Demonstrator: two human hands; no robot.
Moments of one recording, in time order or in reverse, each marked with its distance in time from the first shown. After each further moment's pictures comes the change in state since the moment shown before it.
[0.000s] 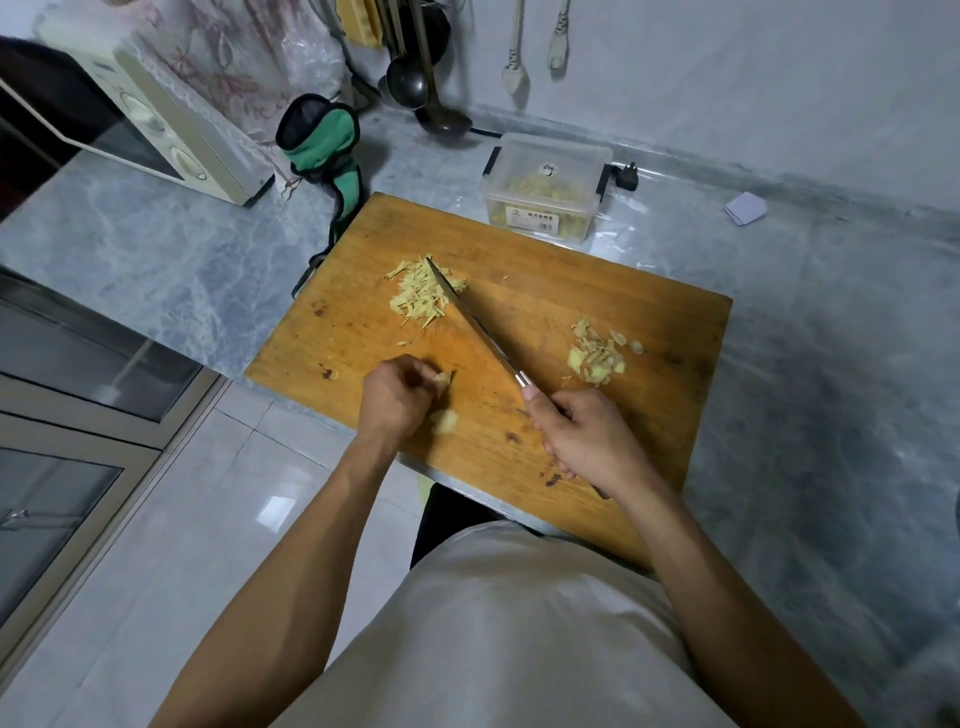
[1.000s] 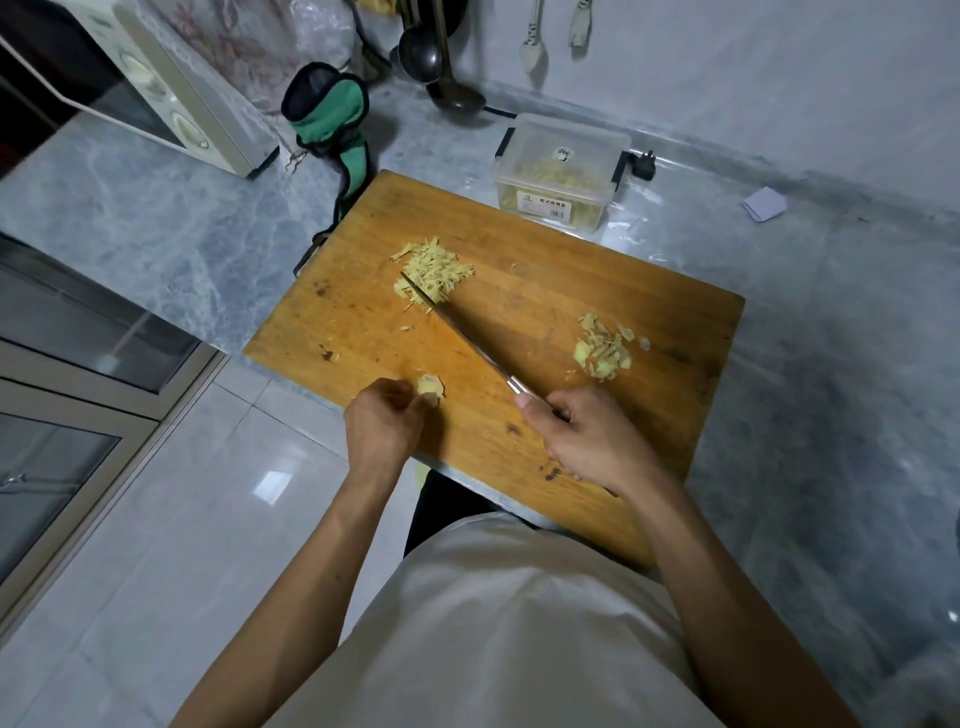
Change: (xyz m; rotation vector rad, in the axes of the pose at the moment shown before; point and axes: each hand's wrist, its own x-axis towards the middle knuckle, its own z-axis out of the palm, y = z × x) left_hand -0.033 -0.023 0.007 -0.041 0.178 -0.202; right_hand -0.003 -0.011 -0.008 -0.139 -0.130 -0.030
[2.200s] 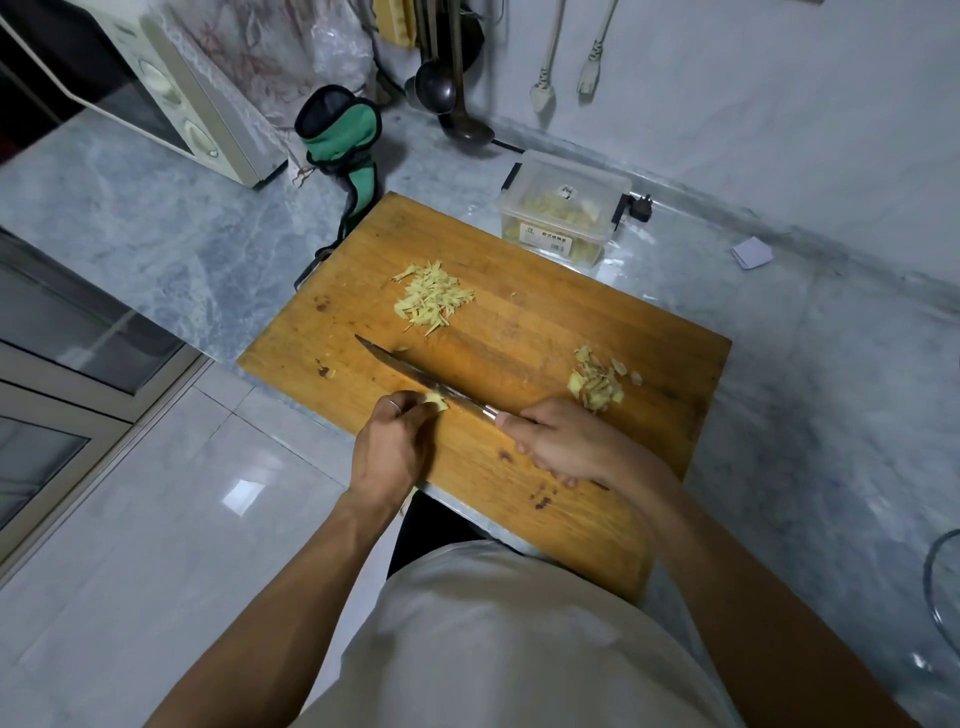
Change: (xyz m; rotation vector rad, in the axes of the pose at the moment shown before) left_hand 0.017 -0.033 0.018 0.354 -0.064 0.498; right_hand 0.032 -0.022 -0.014 -0.150 -0.293 0.105
